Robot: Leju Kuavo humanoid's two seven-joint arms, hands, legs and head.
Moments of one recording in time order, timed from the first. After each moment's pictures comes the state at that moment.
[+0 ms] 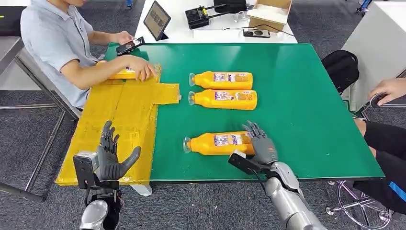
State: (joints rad) left arm -0.01 -0.18 -0.13 -1.44 -0.09 0.17 -0.47; right arm -0.38 -0.01 0.13 -0.74 0.86 -0.33 -0.31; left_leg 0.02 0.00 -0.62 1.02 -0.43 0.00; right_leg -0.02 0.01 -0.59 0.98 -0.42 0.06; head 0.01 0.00
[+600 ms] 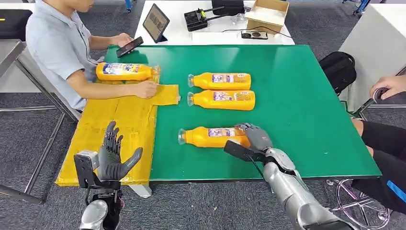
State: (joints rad) left arm -0.01 -0.18 -0.13 -1.44 -0.06 0.11 -0.45; right arm -0.53 -0.02 0.22 -0.59 0.81 -0.15 -0.27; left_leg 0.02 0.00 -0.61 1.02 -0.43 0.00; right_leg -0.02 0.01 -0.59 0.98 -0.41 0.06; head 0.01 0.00
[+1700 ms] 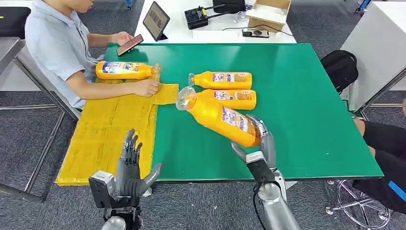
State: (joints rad) left arm 0.10 -0.21 -0.34 -1.50 -0.05 0.19 -0.57; right arm -0.16 0.13 0.07 -1.18 0.31 -0.33 -0.63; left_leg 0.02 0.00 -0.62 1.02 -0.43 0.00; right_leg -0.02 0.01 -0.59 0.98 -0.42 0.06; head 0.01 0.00
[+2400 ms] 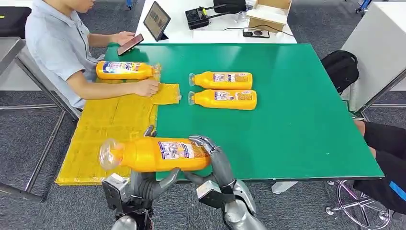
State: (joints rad) left arm 0.08 -0.21 -0.47 -1.53 -0.06 0.11 -0.57; right arm -0.11 0.20 0.38 -1.18 0.43 -0.31 -0.63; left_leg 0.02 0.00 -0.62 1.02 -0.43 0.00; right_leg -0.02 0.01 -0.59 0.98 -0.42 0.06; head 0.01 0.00
